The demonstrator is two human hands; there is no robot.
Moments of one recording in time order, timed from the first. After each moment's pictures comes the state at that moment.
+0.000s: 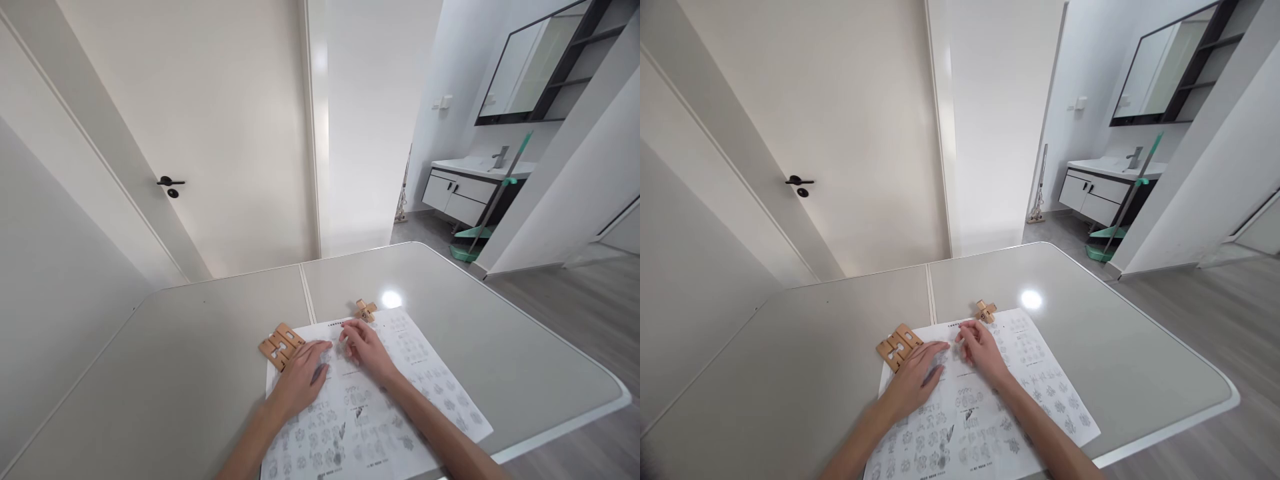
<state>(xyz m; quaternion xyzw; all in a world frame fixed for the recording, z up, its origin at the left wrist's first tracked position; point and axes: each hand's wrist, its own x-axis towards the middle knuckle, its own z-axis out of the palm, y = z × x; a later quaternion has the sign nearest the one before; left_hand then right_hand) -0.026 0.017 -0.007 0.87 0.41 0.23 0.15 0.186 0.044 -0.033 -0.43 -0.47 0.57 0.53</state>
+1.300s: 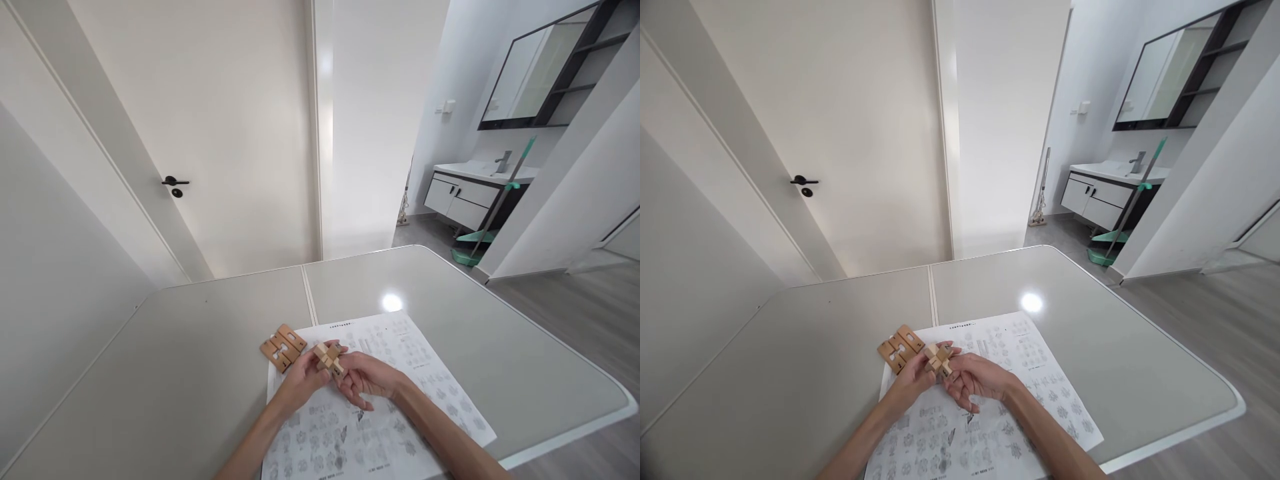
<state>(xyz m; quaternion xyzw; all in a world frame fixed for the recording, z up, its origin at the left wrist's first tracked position) -0.023 0.017 -0.004 0.60 0.28 0.36 0.66 0.189 0.033 -0.022 -0.15 -0.42 0.87 0.22</state>
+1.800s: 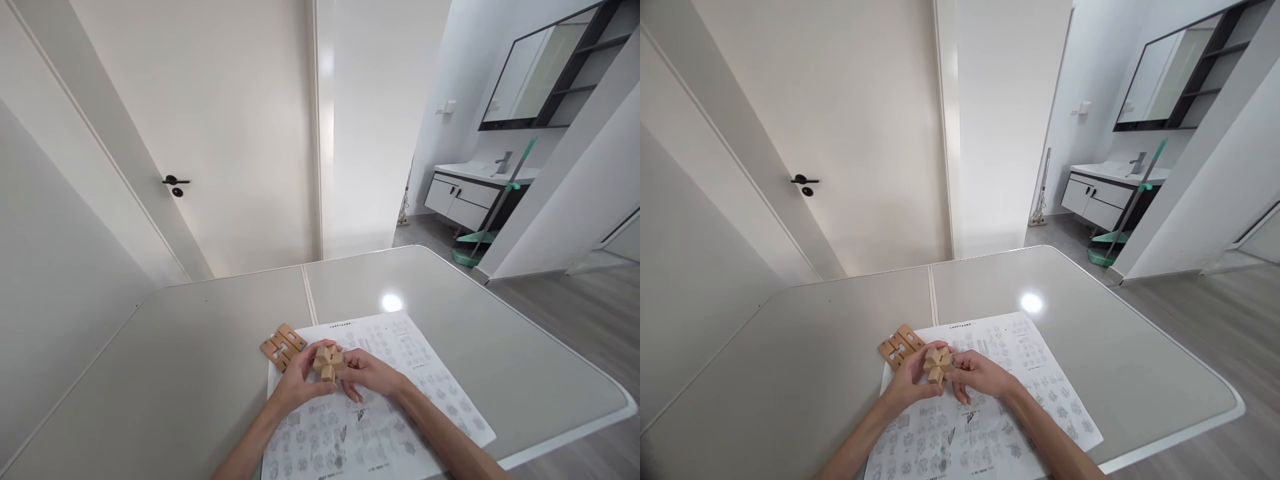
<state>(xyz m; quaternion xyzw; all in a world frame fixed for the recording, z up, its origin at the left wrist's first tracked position) -0.028 0.018 0.000 0.64 0.33 0.36 0.59 0.192 0.031 -0.024 -0.20 -0.60 0.73 0.27</state>
